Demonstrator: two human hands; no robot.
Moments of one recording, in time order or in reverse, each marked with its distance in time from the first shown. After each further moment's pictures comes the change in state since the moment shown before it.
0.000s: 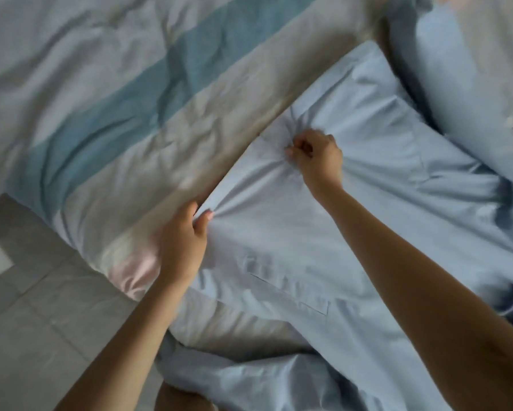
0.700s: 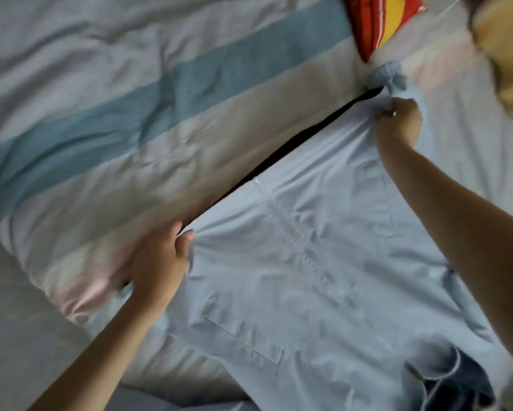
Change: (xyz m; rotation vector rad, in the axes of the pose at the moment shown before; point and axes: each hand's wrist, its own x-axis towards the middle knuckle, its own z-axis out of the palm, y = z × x) left_hand 0.010 0.027 0.012 0.049 0.040 -0.003; right_hand 0.154 0.019 -0.127 -0.153 0.270 0.265
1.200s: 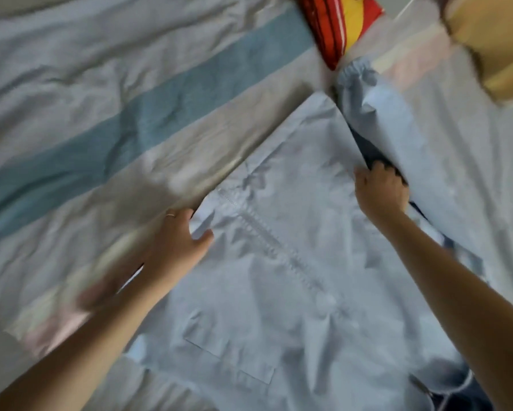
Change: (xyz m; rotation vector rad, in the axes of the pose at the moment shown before) left_hand 0.062 0.074 0.021 -0.041 -0.275 -0.066; right_hand -0.027 0.101 -0.016 -0.509 -0.094 -0.149
